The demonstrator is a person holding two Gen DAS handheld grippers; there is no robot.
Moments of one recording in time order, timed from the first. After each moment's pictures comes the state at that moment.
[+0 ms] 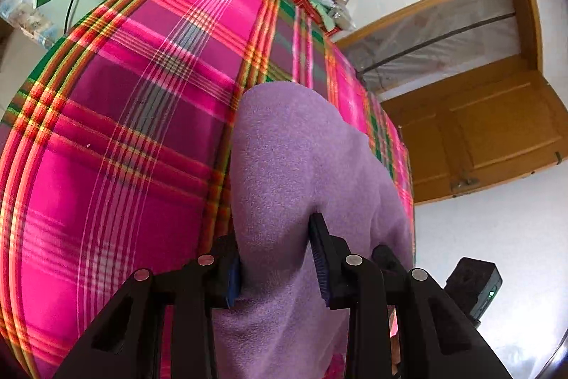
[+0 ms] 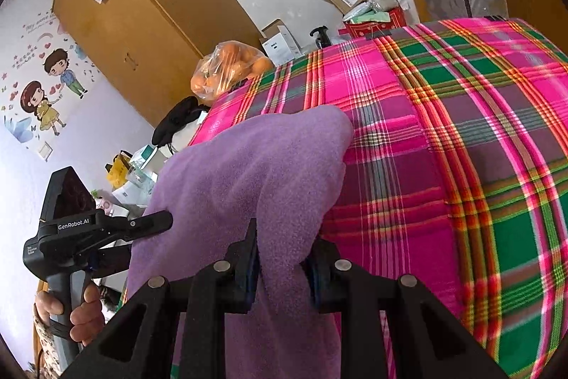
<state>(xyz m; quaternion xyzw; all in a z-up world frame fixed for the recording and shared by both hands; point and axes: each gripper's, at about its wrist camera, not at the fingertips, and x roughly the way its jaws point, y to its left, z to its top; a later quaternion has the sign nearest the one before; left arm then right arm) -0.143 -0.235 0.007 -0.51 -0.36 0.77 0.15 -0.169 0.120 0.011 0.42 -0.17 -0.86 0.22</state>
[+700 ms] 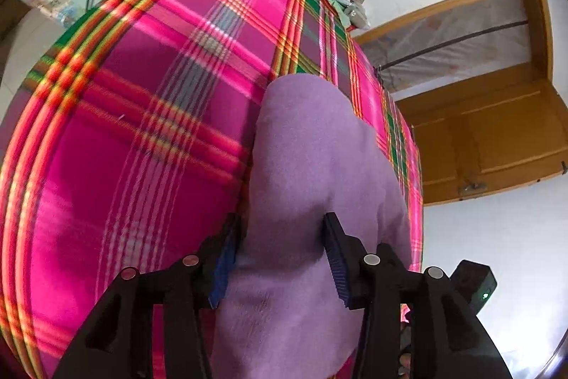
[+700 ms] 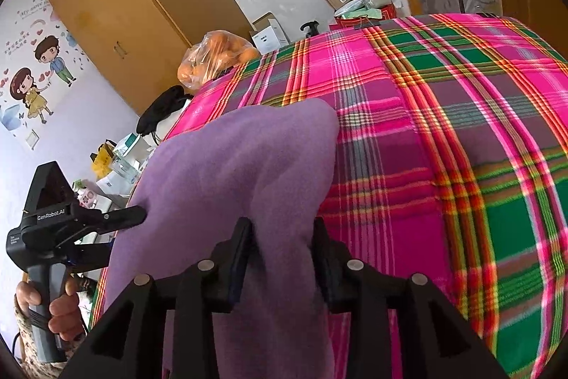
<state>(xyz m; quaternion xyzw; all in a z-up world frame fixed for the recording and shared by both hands) -0.134 -0.247 -0.009 -0.52 -0.37 0.76 0.14 -0.158 0.126 -0.004 0.43 -0.14 -0.87 0.20</state>
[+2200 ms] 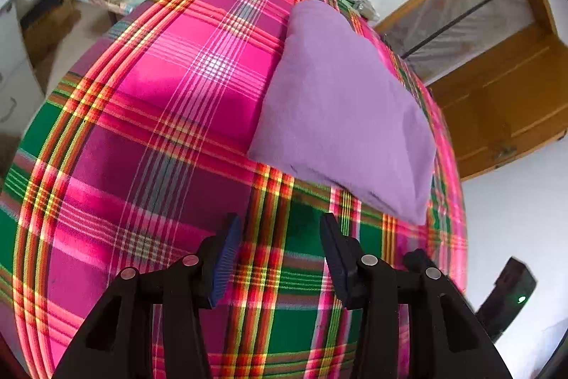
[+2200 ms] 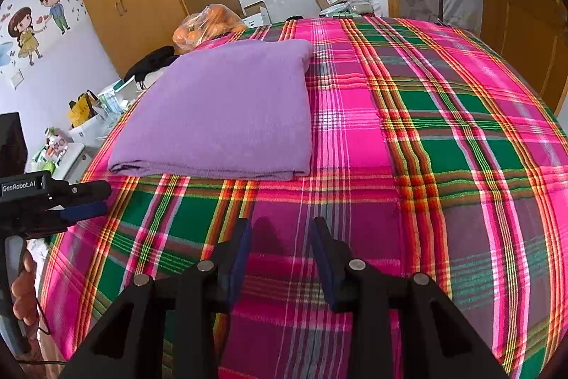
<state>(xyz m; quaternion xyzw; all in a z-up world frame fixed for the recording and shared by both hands) -0.023 -0.210 0.002 -0.50 -0.26 0.82 0.08 -0.011 0.133 -0.005 0.44 -0.03 -0.89 0.15</state>
